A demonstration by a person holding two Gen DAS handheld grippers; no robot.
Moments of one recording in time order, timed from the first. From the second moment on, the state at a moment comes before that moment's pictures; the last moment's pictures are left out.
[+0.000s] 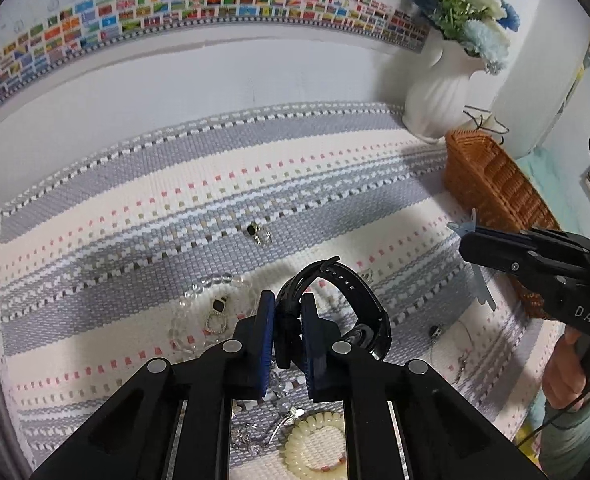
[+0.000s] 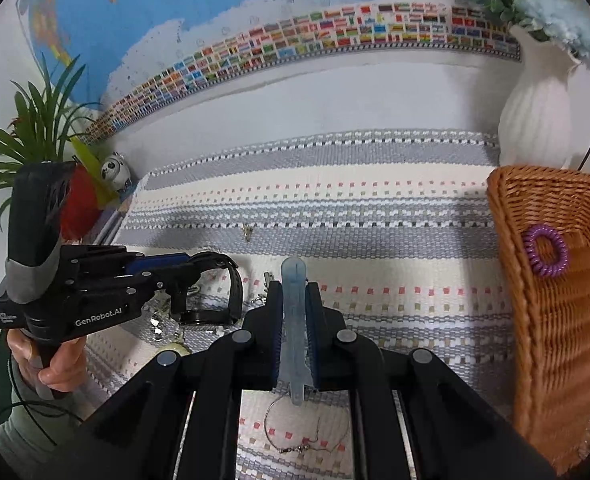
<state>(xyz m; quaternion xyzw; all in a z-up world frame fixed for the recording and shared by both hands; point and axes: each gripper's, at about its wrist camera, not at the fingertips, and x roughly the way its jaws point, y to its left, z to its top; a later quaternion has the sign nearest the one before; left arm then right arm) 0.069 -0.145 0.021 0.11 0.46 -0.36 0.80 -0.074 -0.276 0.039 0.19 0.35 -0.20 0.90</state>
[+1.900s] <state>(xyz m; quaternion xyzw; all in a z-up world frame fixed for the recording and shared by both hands) -0.023 -0.373 0.091 0.15 0.40 -0.52 0.74 -0.293 -0.389 0.072 0.27 0.31 -0.39 0.83</state>
